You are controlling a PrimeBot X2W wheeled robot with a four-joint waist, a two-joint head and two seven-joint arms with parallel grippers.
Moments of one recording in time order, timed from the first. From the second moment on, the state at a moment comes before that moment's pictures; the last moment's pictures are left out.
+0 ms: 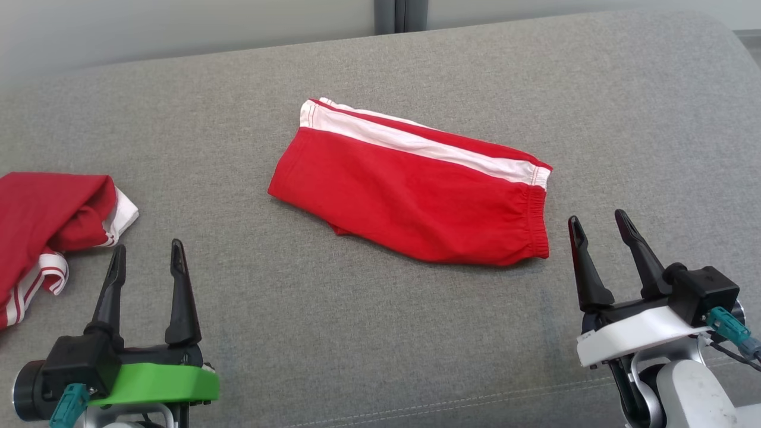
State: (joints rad) left arm -0.04 0.44 -0.36 -0.15 -0.53 0.37 -0.26; right arm -0.10 -0.10 0.05 0.05 0.23 0.13 -0.19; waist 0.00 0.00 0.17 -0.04
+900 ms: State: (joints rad) left arm -0.23 0.35 -0.40 0.02 -0.50 0.14 -0.19; right arm -0.09 -0.08 0.05 0.01 0.23 0.13 -0.16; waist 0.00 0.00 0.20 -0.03
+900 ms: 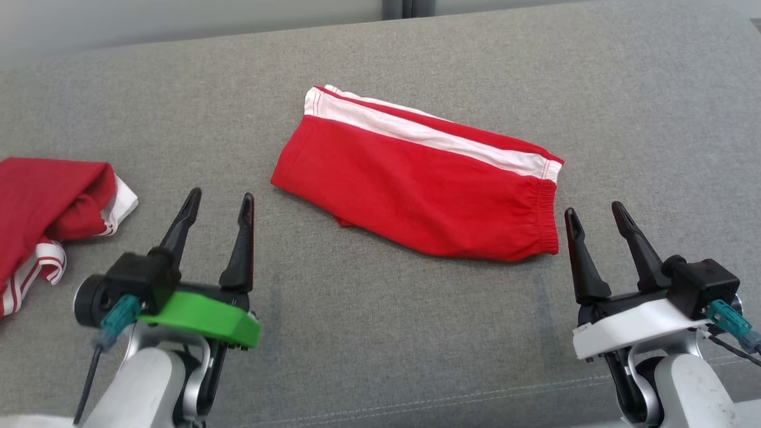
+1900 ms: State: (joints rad) left arm -0.80 0.21 -0.46 0.91 -0.72 -0.12 0.02; right arm -0.21 -0.06 0.10 0.09 0.25 0.13 -0.23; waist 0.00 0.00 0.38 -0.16
